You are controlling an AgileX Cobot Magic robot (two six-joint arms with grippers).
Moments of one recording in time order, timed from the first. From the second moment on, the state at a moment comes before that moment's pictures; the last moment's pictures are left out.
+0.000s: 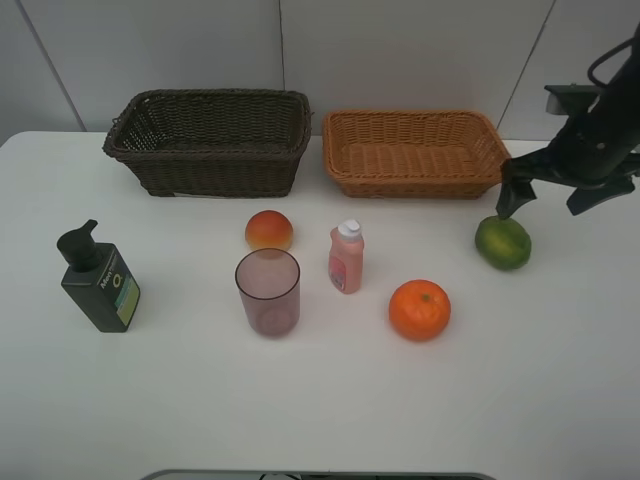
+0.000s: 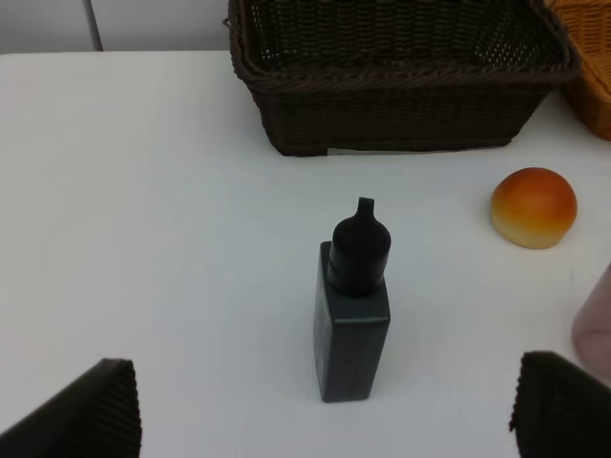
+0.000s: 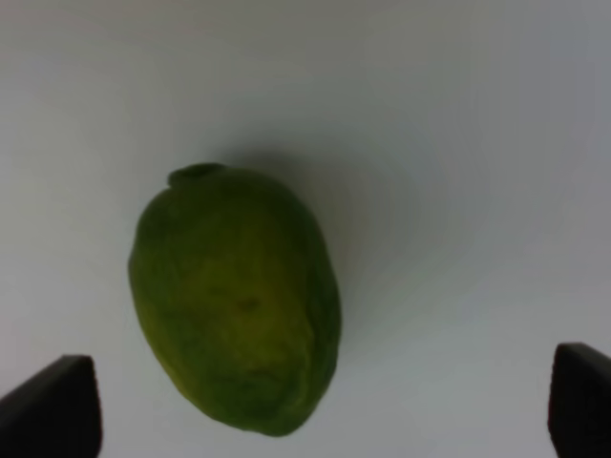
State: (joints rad) left arm -0.04 -0.01 -0.50 -0.08 1.06 0.01; right arm 0.02 1.75 -1.12 -0.03 0.83 -0.04
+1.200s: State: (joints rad) left arm -0.04 -0.01 -0.50 -0.08 1.06 0.01; right arm 0.05 1.98 -1.12 -0.02 0.68 -0.12
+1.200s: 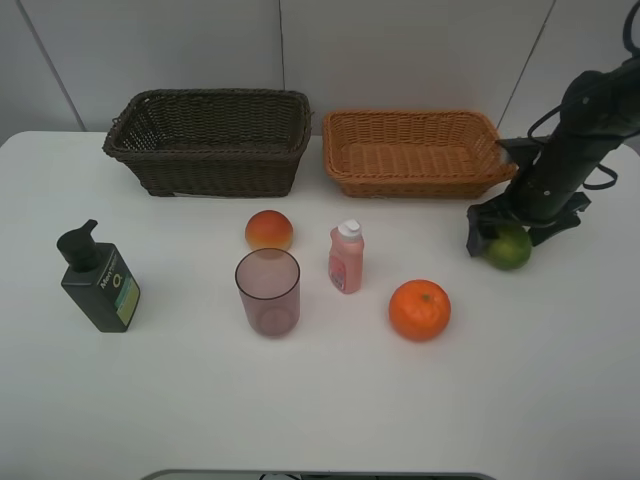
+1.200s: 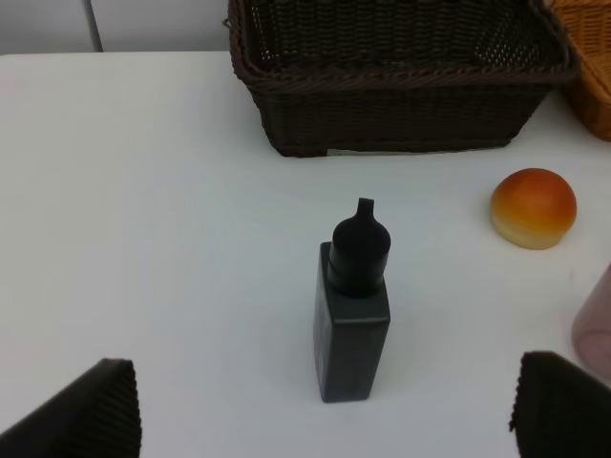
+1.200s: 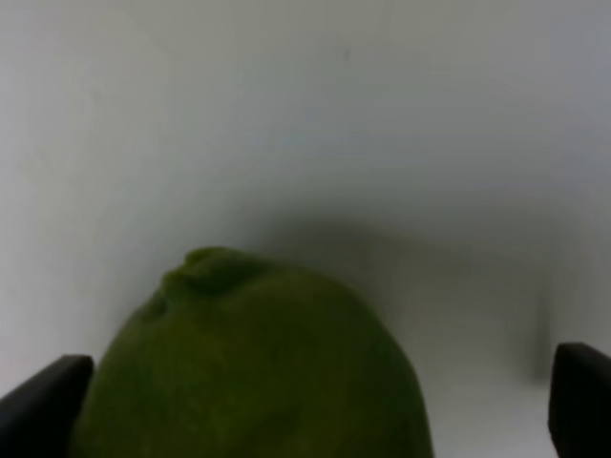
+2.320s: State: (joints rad) left arm -0.04 -0.01 -0.50 -0.08 1.06 0.01; right arm 0.05 2.00 -1.12 -0.01 0.66 -0.12
